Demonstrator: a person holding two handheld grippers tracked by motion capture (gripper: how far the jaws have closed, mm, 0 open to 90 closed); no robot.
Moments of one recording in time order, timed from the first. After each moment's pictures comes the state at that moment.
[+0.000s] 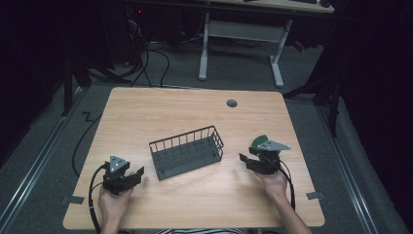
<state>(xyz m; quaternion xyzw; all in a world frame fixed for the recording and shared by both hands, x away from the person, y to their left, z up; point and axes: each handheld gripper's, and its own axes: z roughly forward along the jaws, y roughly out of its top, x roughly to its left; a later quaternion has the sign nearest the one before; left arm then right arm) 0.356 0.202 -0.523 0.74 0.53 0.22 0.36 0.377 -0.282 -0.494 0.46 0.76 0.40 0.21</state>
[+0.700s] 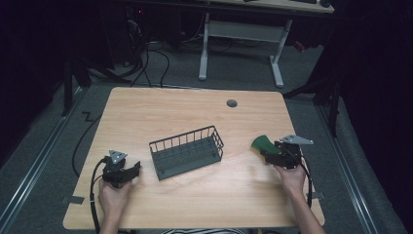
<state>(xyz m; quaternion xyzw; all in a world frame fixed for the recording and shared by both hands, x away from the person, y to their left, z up) 0.376 0.207 -0.536 0.73 0.55 0.24 0.33 0.389 -0.344 -0.484 0.52 0.74 0.37 0.24</state>
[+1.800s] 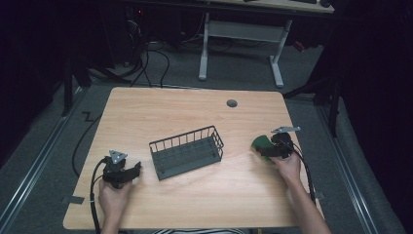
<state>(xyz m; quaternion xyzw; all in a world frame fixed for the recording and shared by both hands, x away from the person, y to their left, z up) 0.376 0.207 -0.537 0.73 0.55 0.24 0.33 0.444 -0.347 -0.510 0.50 0.78 0.31 0.19</state>
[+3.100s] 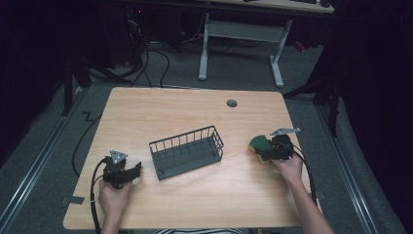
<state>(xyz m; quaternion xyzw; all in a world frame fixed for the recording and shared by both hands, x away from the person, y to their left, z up) 0.375 0.206 -0.537 0.73 0.54 0.24 0.33 0.430 -0.340 -0.498 0.48 0.80 0.32 0.17</state>
